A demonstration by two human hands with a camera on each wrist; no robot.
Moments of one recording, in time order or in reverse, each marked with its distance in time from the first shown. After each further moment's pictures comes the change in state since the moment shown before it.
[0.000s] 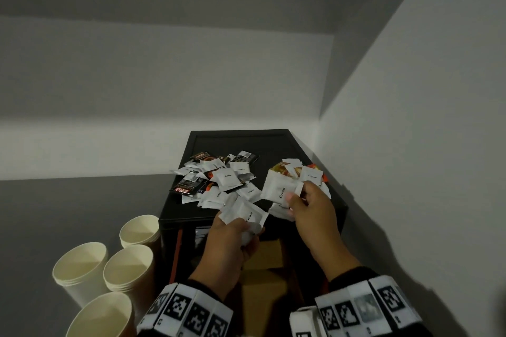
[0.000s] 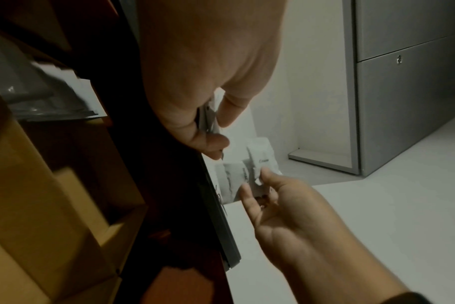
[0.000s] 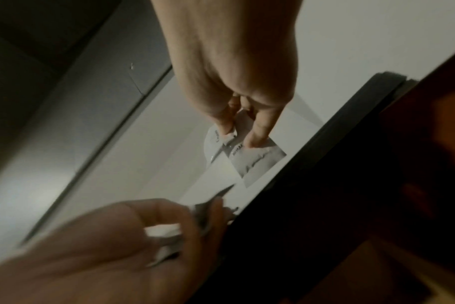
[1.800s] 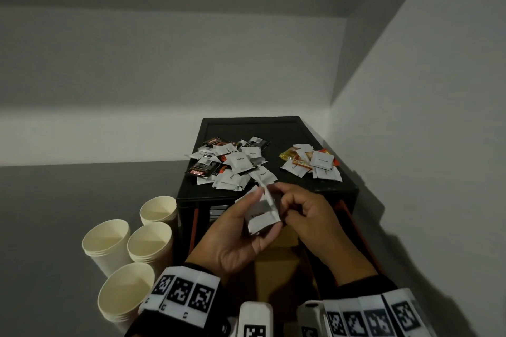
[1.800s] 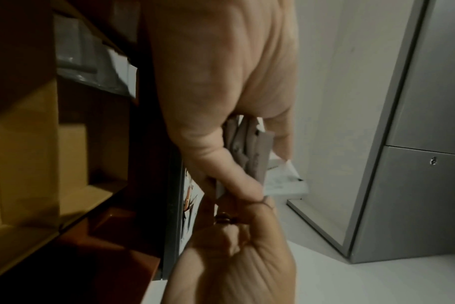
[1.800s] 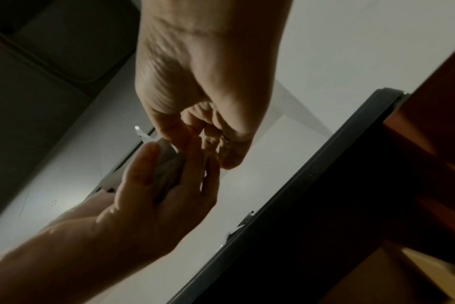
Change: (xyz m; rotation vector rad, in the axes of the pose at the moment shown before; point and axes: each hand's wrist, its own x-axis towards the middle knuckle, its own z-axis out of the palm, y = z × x) left_hand -0.027 0.019 -0.011 -0.273 -0.244 -0.322; right_hand -0.042 0.001 -0.001 0.143 -0.397 -0.283
